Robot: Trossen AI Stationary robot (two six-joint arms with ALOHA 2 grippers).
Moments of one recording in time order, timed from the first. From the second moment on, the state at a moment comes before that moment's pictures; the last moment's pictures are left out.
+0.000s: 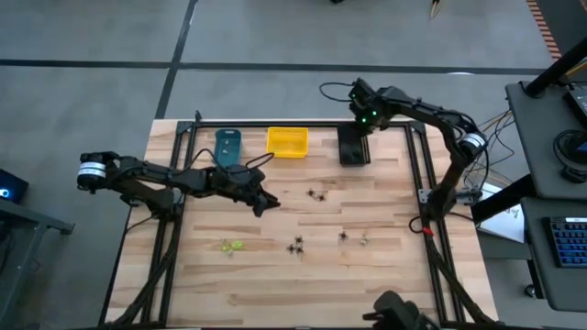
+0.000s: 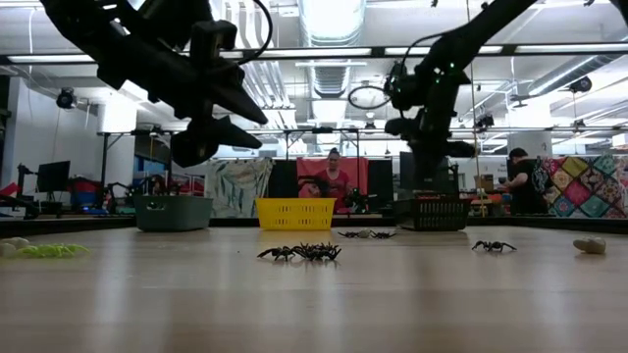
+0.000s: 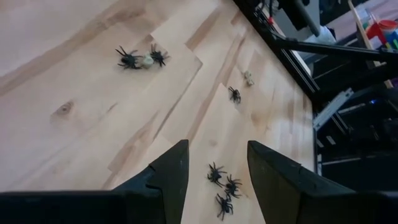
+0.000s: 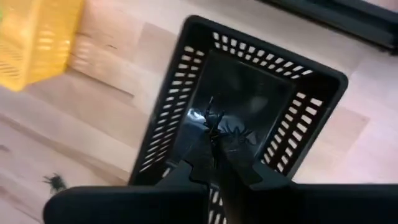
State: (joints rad) left arm 0.09 1.31 0.57 0.22 0.14 -0.77; right arm -0.84 1.75 1.35 -0.90 -0.19 0.35
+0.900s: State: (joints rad) left arm 0.10 1.31 0.58 0.22 0.12 -0.83; right arm -0.84 1.76 1.39 -0.94 -0.26 0.36
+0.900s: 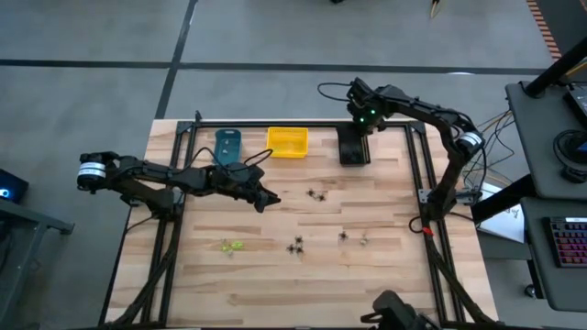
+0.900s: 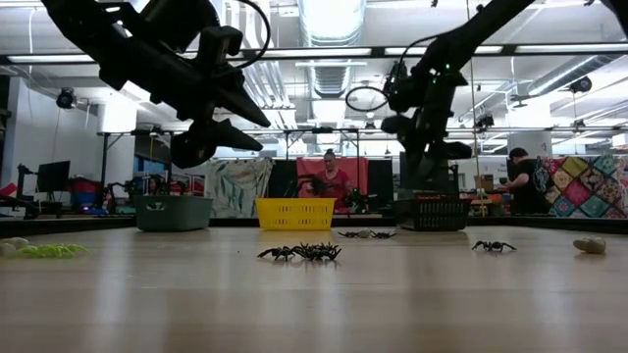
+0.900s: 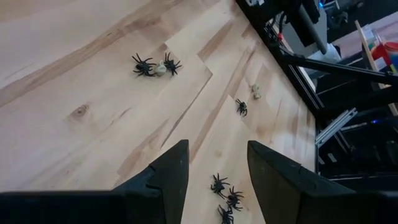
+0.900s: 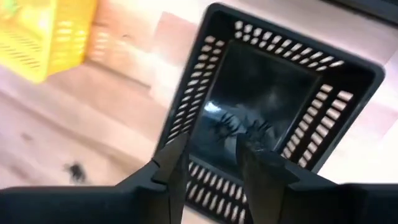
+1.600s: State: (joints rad) left arm 0.06 1.30 0.58 0.21 0.32 -0.98; right arm -0.46 1.38 1.32 -1.03 -0.32 0.44
